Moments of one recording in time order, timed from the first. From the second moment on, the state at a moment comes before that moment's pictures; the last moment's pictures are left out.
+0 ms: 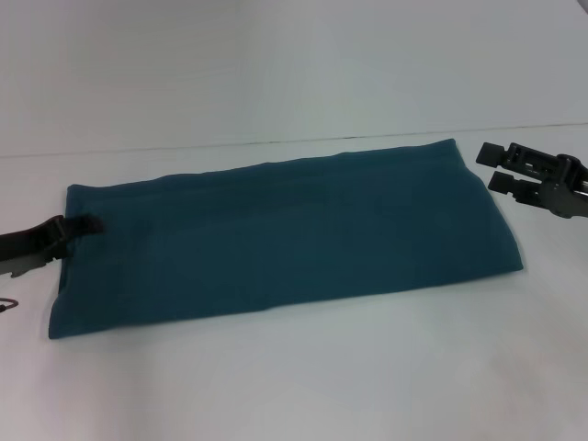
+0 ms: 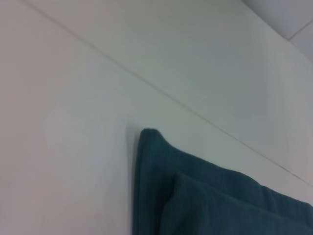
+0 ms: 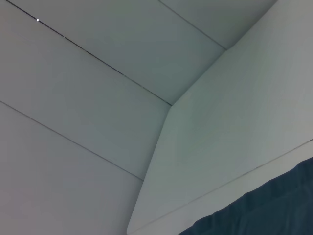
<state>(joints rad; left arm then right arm) -0.57 -2.10 0.73 0.74 2.25 0.88 -2.53 0.49 1.95 -0.56 -0.56 -1.79 -1.45 2.15</state>
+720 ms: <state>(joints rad) -0.58 -2.09 0.73 0.70 2.30 0.81 -2.41 0.49 1.95 -0.56 -0.56 -1.79 -1.45 2.15</state>
